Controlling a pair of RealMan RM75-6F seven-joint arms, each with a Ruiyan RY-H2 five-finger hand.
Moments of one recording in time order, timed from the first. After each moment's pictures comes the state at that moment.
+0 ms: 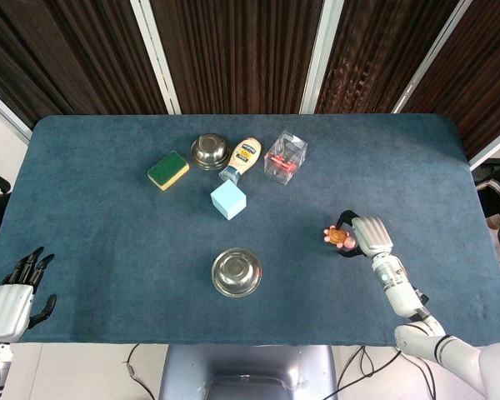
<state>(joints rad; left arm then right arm) -0.10 -1.20 -0.02 -1.51 1.52 1.47 0.11 0.59 -1.64 0.16 -0.92 -1.31 0.87 0.20</state>
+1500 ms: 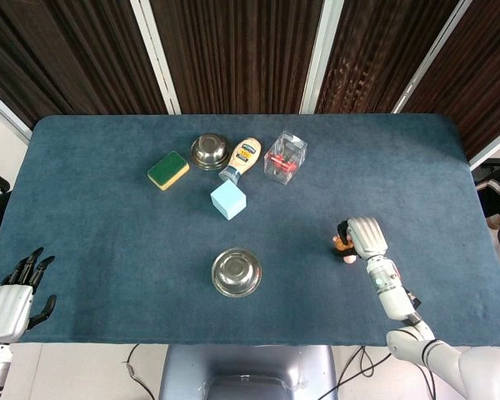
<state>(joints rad) -0.10 -1.20 -0.02 -1.52 1.52 1.47 0.11 0.57 -1.77 0.15 -0.77 -1.38 1.02 0.28</state>
